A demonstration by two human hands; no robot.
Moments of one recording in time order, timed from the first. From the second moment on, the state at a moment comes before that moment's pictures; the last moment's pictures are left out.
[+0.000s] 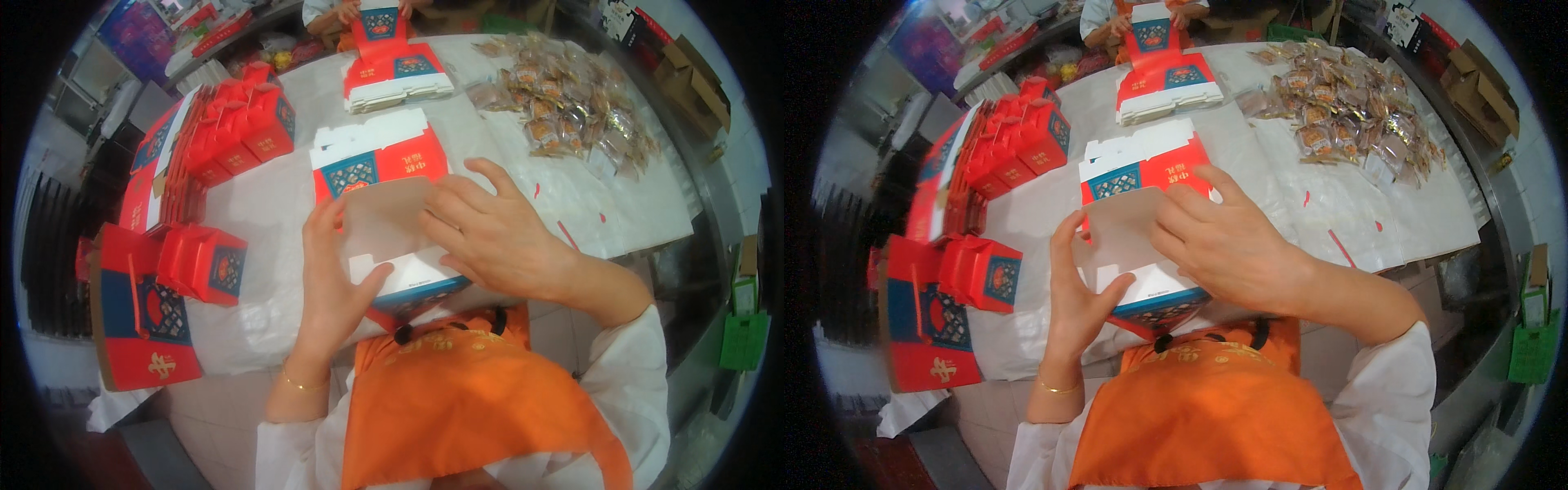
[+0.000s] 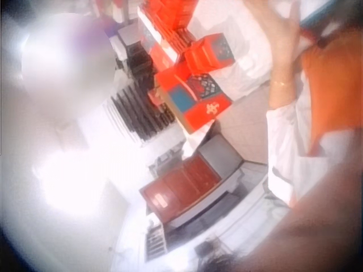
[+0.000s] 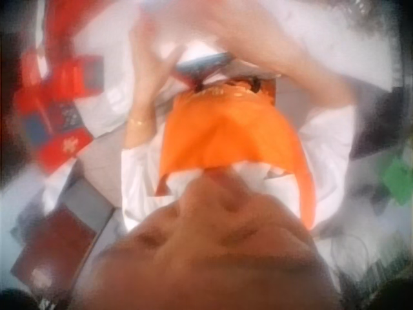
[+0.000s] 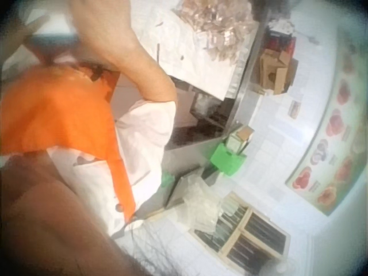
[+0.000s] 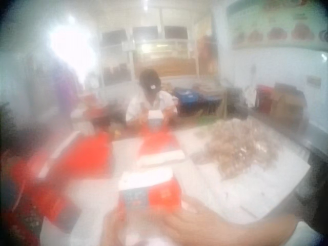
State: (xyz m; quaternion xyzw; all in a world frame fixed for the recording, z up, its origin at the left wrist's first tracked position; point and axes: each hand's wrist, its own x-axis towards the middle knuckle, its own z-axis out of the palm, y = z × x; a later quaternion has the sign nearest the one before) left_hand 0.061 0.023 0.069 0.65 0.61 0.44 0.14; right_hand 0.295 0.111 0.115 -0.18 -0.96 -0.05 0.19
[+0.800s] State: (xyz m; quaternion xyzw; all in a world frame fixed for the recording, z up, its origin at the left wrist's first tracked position) left_hand 0.055 0.033 0.049 0.75 0.55 0.37 0.07; right_hand 0.301 0.109 0.042 -0.32 -0.79 0.27 0.44
